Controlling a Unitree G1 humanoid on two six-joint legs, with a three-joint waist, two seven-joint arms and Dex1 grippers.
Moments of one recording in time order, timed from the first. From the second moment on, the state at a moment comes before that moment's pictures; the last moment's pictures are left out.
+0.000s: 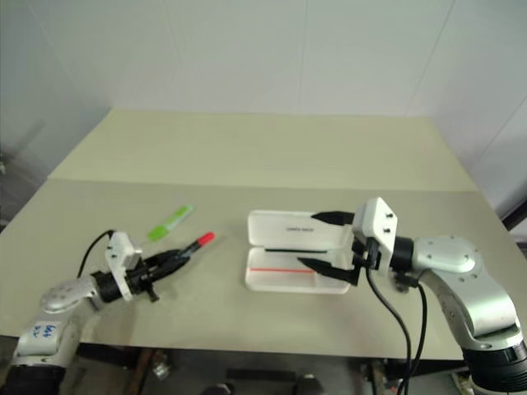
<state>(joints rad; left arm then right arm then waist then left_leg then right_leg) -0.20 0.66 0.20 0.00 -0.40 0.19 -0.94 -0.32 -0.77 -0.10 -0.39 0.54 0.36 1.00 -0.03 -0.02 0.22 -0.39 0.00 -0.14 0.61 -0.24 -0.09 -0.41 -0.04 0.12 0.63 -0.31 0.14</state>
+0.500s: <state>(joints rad) -0.47 0.69 0.03 0.14 -0.37 0.04 -1.25 -0.18 -0.82 -0.19 -0.43 0.54 0.36 0.99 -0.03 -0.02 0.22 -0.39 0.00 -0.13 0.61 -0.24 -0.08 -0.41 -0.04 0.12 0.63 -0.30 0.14</state>
